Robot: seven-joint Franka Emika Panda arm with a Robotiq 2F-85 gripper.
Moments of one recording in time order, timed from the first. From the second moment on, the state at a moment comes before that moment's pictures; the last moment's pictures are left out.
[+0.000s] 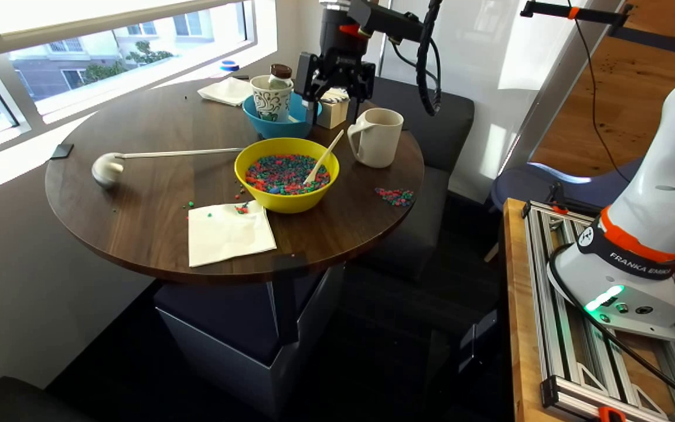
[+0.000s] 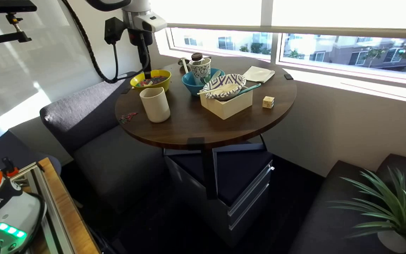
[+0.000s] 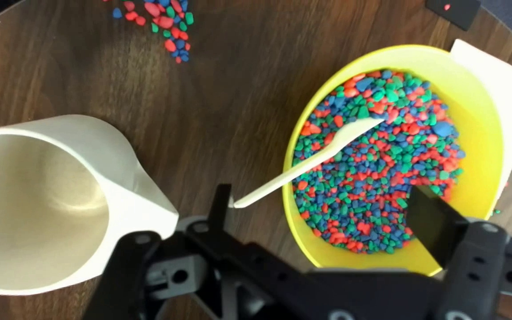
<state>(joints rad) 0.02 0.02 0.01 -2.16 0.28 2.16 0.34</state>
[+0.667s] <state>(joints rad) 0.01 0.08 0.00 -2.14 0.30 2.16 0.25</state>
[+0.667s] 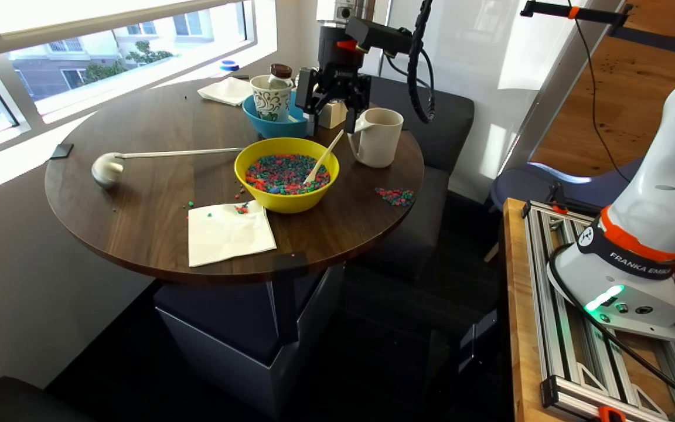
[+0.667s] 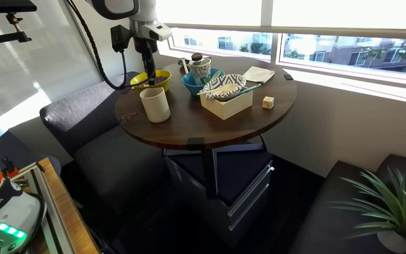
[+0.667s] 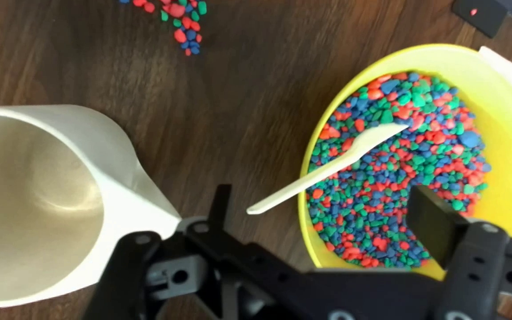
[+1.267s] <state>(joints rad) -0.03 0.13 0.00 -2.14 0.38 2.16 -0.10</state>
